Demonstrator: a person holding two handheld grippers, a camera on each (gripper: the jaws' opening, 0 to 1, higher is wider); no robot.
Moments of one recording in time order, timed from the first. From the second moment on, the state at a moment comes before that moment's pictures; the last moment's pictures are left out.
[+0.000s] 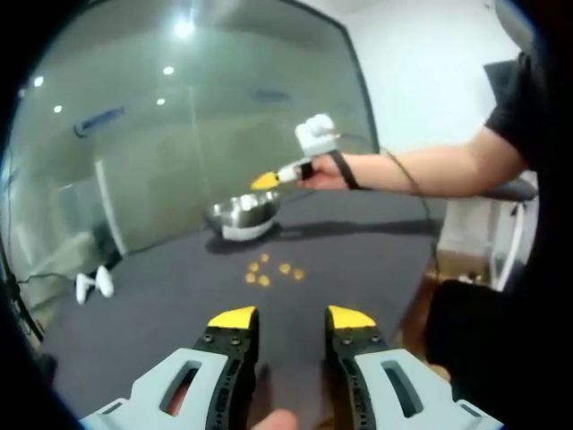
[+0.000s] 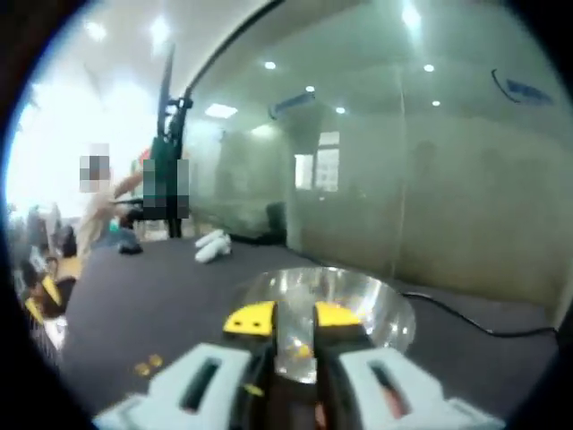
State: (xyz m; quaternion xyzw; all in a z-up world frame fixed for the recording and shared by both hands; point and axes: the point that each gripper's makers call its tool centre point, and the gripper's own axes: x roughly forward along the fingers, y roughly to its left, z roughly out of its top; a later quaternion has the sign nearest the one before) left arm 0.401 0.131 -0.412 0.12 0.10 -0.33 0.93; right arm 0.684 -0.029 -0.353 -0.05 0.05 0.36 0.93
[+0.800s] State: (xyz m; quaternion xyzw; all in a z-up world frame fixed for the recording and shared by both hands) left arm 0.406 0.127 -0.421 0.15 0.11 -0.34 0.92; right arm 0.551 -0.039 -0.373 -0.08 0.02 0.41 0.91
